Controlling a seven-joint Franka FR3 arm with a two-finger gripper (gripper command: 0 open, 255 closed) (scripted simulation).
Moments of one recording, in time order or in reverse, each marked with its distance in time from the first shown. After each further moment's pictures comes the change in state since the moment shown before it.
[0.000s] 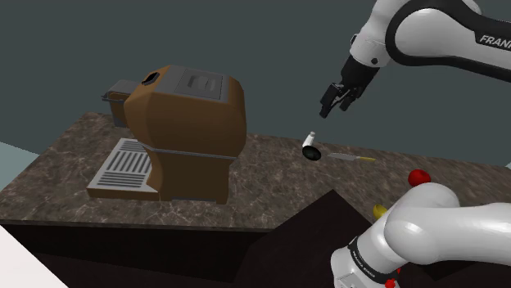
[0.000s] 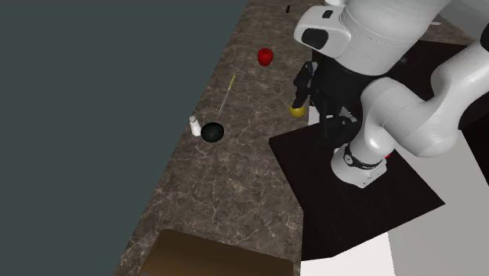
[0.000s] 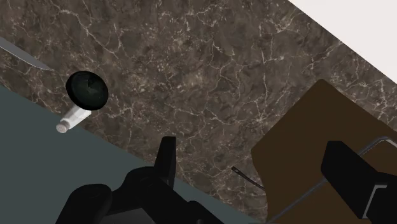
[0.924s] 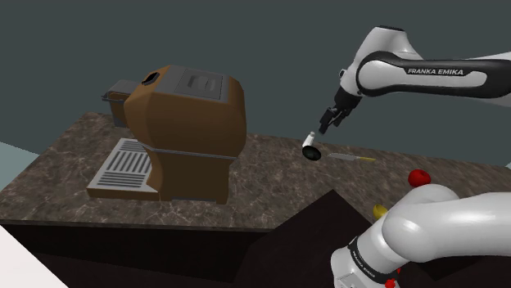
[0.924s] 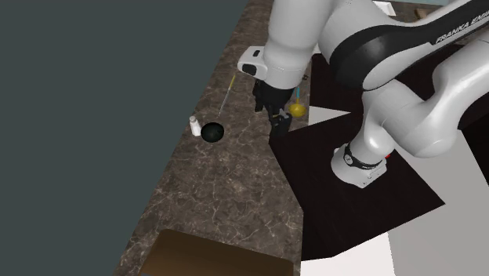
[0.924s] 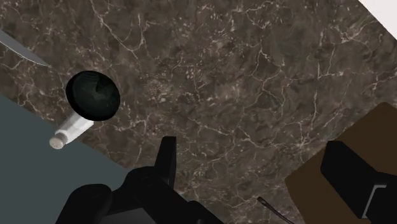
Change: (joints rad) arm -0.056 0.178 -0.247 -0.150 -0.115 0.312 -0.270
